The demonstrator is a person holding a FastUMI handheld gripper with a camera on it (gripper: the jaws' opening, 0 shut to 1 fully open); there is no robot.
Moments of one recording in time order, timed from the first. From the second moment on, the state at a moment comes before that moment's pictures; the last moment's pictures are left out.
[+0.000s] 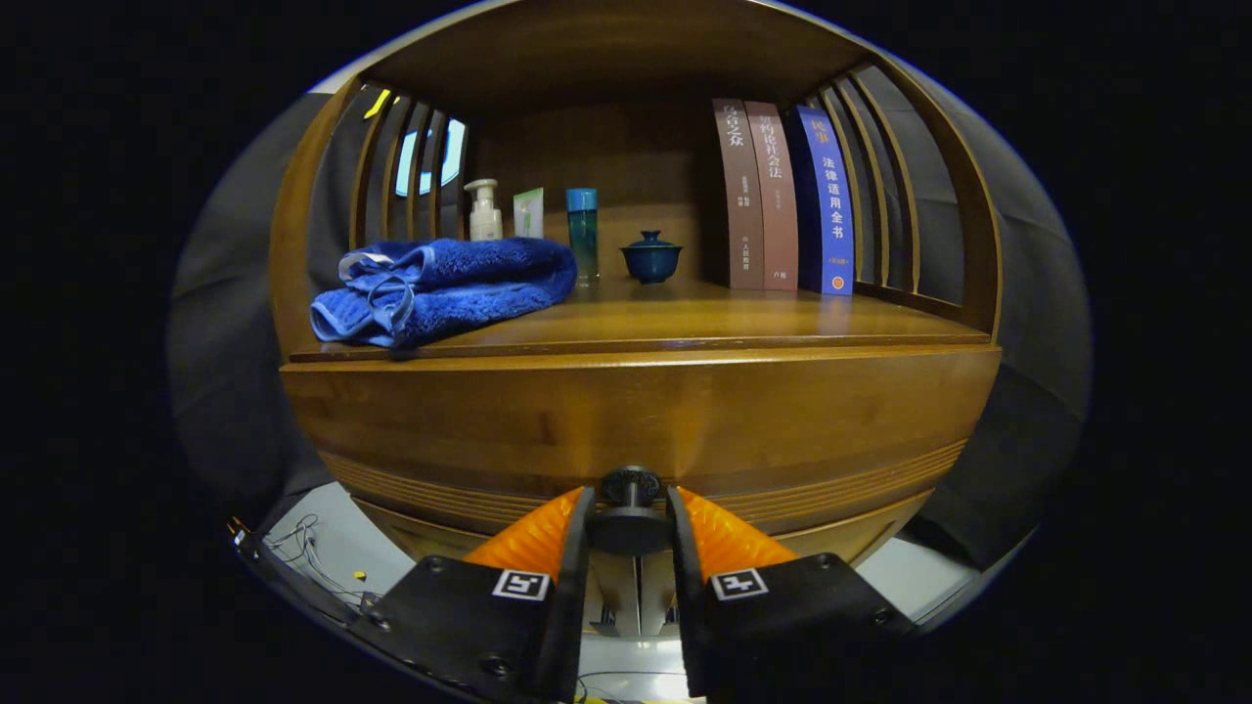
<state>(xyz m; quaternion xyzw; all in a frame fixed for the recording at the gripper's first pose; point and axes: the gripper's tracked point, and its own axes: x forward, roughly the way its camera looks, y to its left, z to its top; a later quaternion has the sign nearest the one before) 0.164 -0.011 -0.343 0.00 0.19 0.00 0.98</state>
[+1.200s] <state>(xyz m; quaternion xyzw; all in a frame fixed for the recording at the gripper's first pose) 0.039 -0.018 -0.333 0.00 0.23 0.00 0.97</state>
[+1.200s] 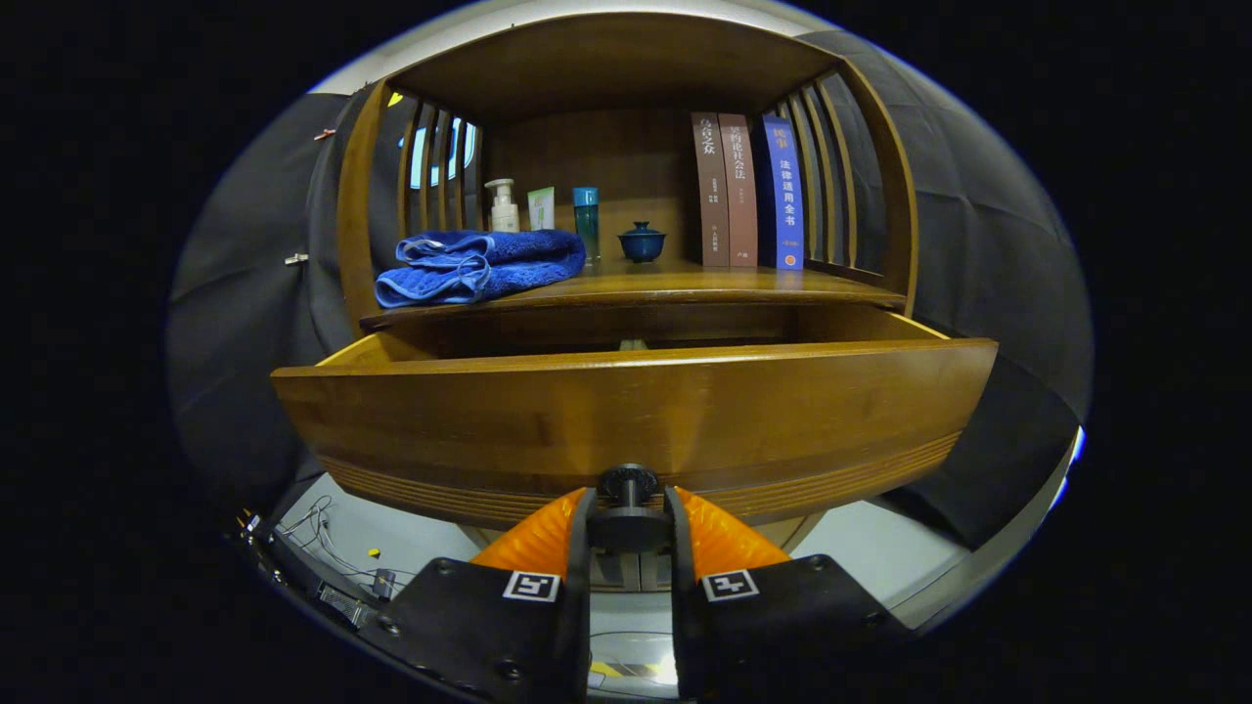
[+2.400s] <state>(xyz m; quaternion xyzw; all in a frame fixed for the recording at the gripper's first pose) -0.046 -0.024 -0.327 0.03 0.26 0.00 0.97</state>
